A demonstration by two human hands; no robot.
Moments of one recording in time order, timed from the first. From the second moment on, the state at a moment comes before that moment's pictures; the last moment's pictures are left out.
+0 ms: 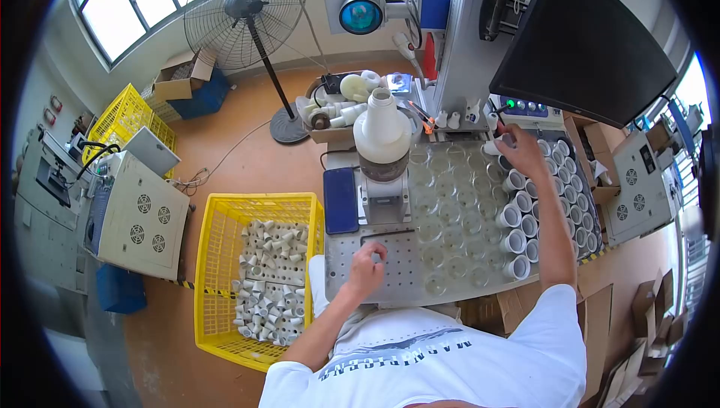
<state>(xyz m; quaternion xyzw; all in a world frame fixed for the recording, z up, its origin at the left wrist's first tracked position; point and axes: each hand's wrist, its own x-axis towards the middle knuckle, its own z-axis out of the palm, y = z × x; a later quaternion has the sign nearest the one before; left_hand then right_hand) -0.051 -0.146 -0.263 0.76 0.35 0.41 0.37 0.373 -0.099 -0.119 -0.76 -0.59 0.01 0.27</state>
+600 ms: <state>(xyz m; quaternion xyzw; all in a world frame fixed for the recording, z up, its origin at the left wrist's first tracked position) -0.045 -0.149 -0.275 0.73 0.38 0.35 0.45 0.367 -0.091 -0.197 -0.64 -0.49 0.30 0.51</state>
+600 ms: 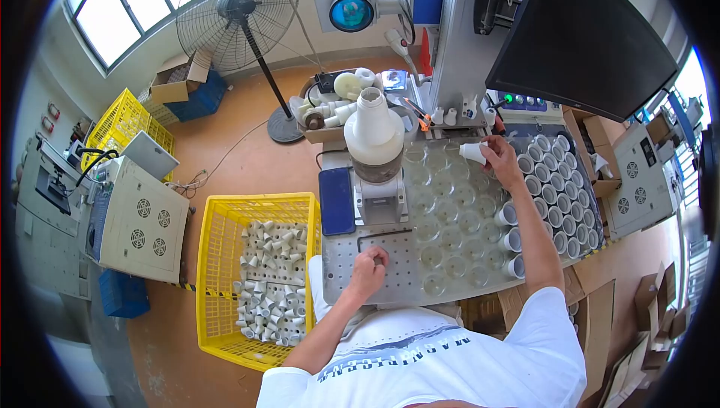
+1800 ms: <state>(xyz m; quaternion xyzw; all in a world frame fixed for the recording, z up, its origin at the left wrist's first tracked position) -0.051 -0.020 -0.062 0.62 0.31 0.66 0.28 0.356 -0.086 -0.162 -0.63 -0.52 0.27 0.51</state>
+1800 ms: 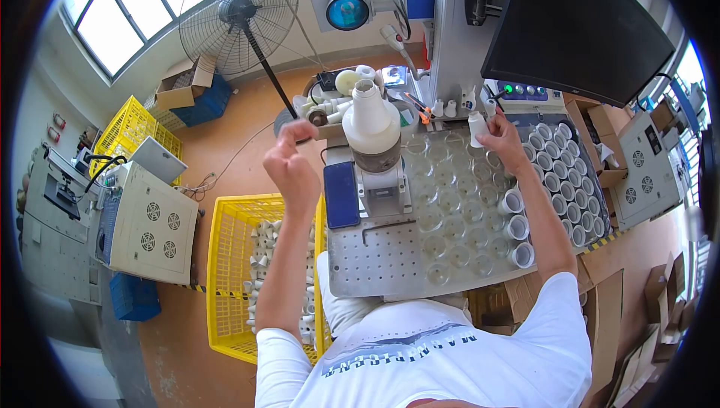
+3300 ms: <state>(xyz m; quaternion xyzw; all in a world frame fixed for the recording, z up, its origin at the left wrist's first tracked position) -0.060 -0.222 -0.030 0.55 -0.19 0.81 -0.06 0.385 -0.145 -0.147 -0.77 -0.62 0.07 -0.11</state>
